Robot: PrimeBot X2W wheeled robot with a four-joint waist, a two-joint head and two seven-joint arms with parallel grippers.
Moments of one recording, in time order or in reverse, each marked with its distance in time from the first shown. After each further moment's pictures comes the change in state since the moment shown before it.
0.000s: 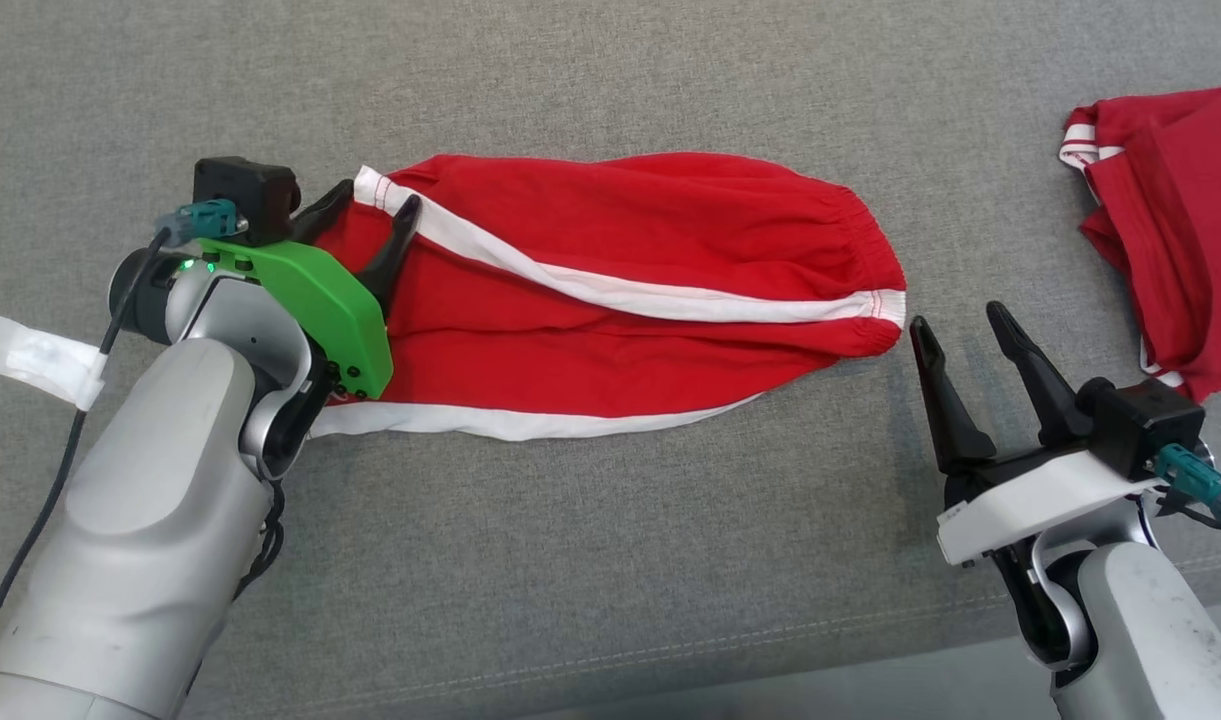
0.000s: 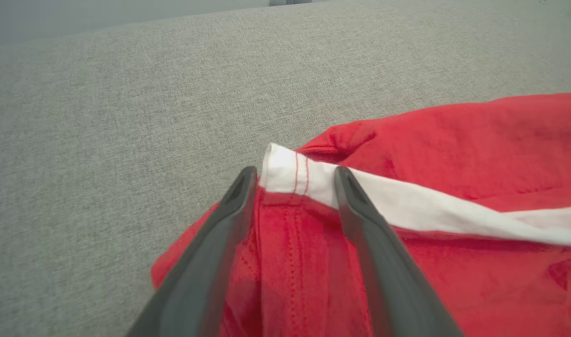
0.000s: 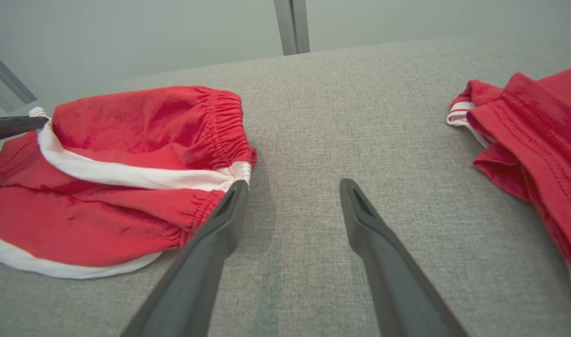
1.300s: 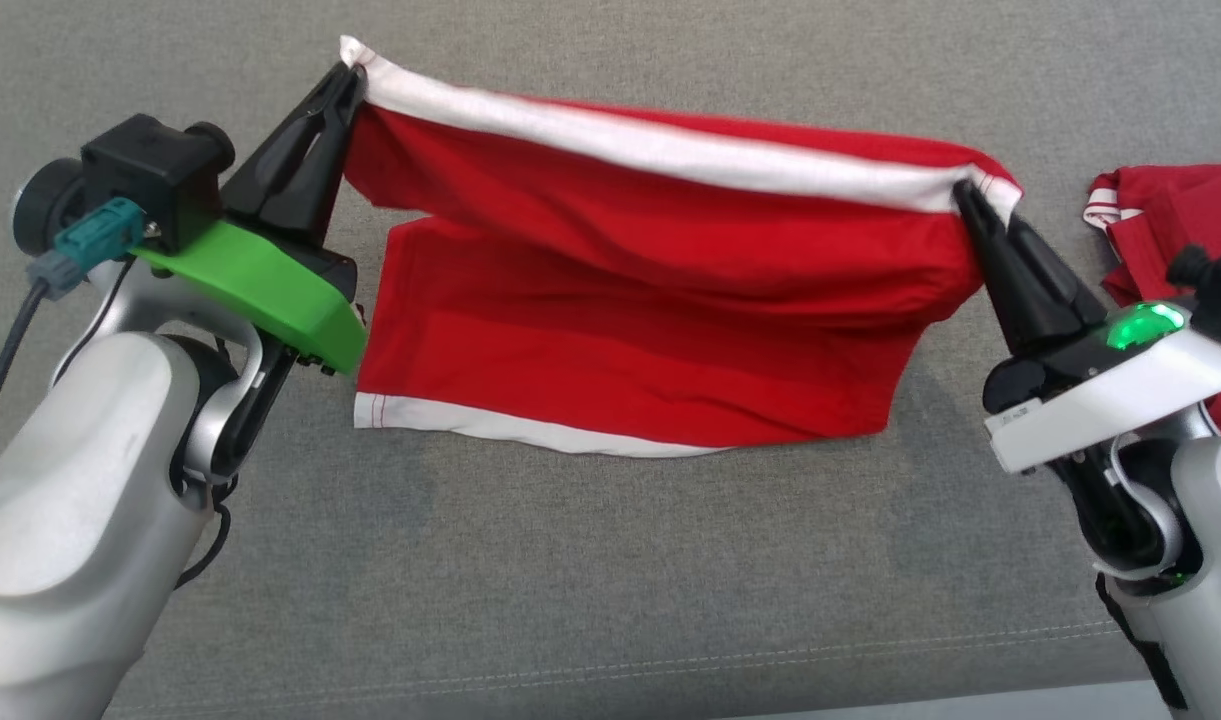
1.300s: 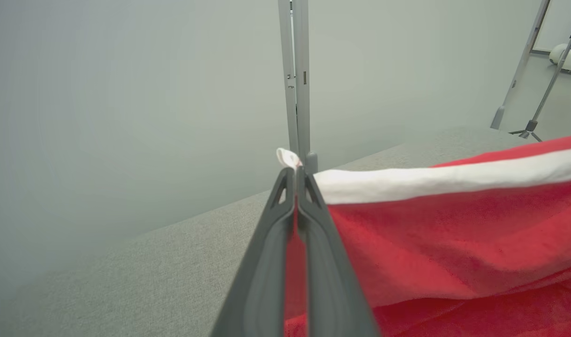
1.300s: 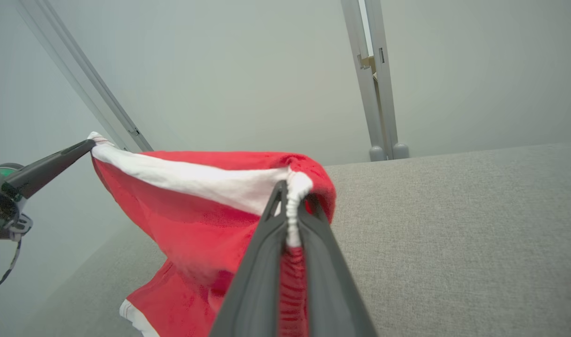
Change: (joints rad) left arm 0.046 0.164 -0.028 -0.439 0.013 0.123 -0.112; right arm -0.117 -0.165 0.099 -0.193 0.361 0.000 0.128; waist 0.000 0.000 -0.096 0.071
